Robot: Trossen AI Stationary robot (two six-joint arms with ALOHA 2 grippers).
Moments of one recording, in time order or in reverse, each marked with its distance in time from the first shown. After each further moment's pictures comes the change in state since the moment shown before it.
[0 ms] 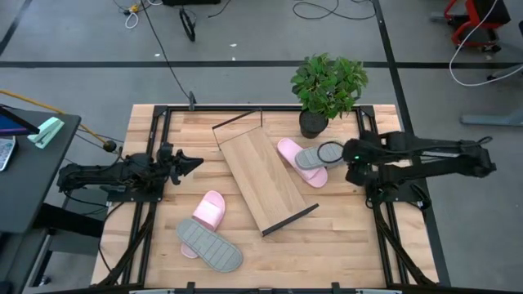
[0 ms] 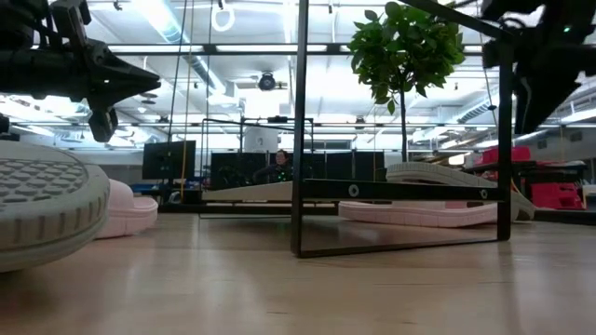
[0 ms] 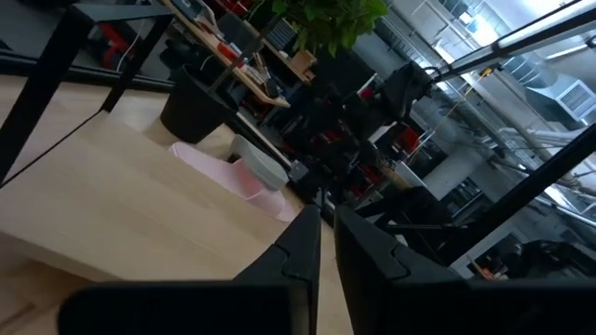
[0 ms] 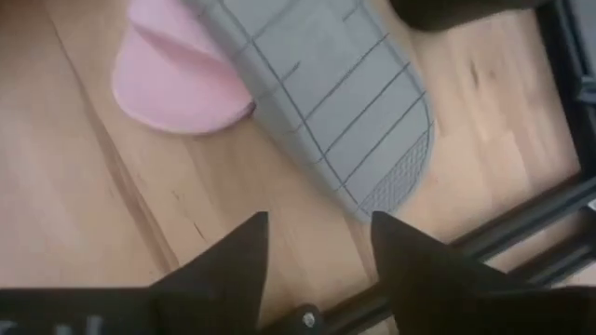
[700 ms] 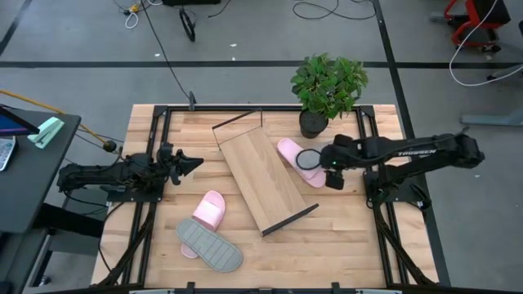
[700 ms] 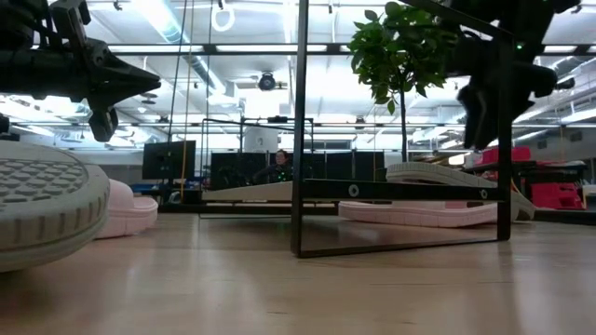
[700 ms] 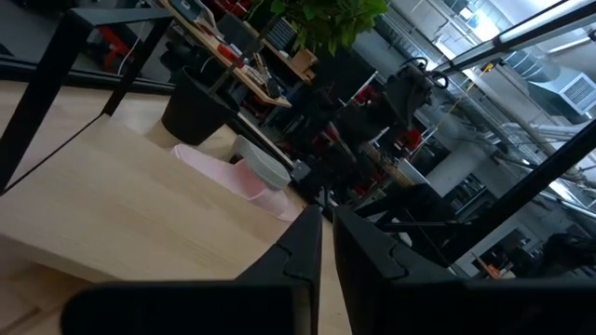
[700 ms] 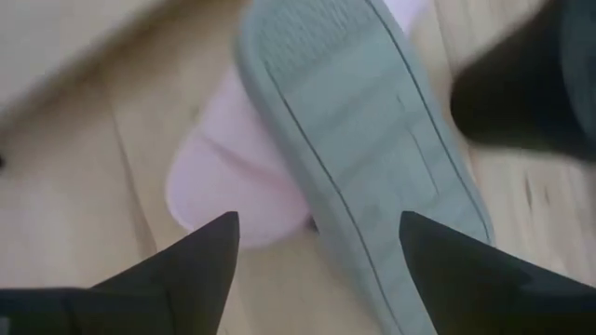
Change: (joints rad) left arm 0.000 0.000 0.000 -0.007 0.000 0.021; right arm 0.077 0.242 0.000 0.355 -0.006 -0.100
